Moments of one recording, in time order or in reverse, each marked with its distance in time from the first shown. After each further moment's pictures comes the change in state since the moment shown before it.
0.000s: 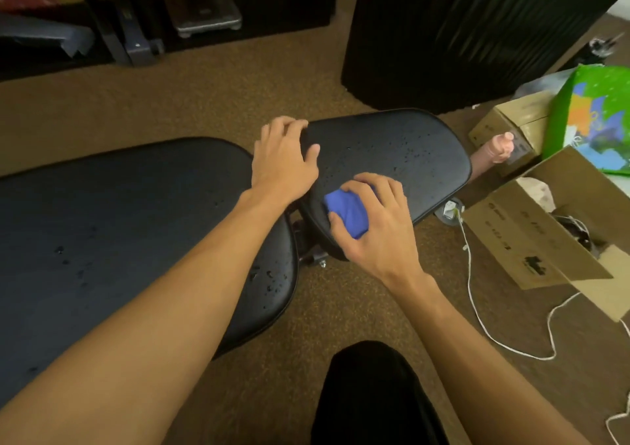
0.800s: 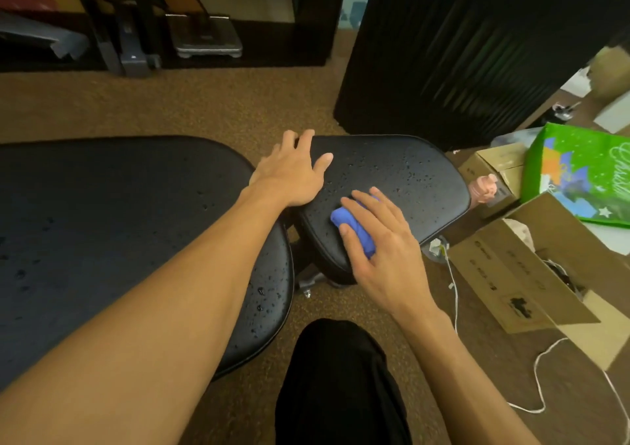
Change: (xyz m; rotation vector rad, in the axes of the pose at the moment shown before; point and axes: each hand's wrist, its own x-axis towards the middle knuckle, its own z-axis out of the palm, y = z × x) left_hand 0.027 -0.013 0.022 0.101 -0.198 0.014; right_hand -0.007 0.007 0.009 -0.020 -0.047 -0.031
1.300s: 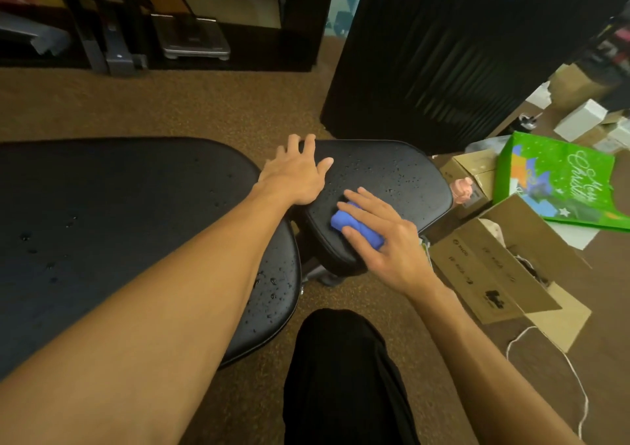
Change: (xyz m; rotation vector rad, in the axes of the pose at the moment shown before) left_hand 0.000 0.003 -0.002 0.059 -0.069 0.002; right_hand 0.008 0.004 -0.020 0.069 -0.168 -0.045
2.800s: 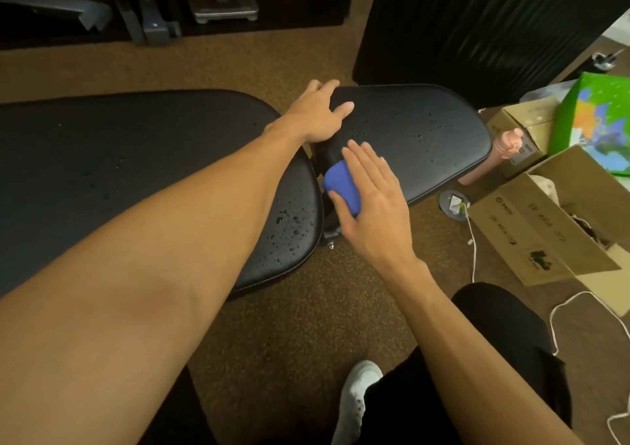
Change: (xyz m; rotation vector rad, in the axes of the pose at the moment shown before) left_hand 0.003 -0.013 -0.009 -0.273 0.003 0.040; right_hand -0.025 -0.049 0.055 -0.121 0.228 0.004
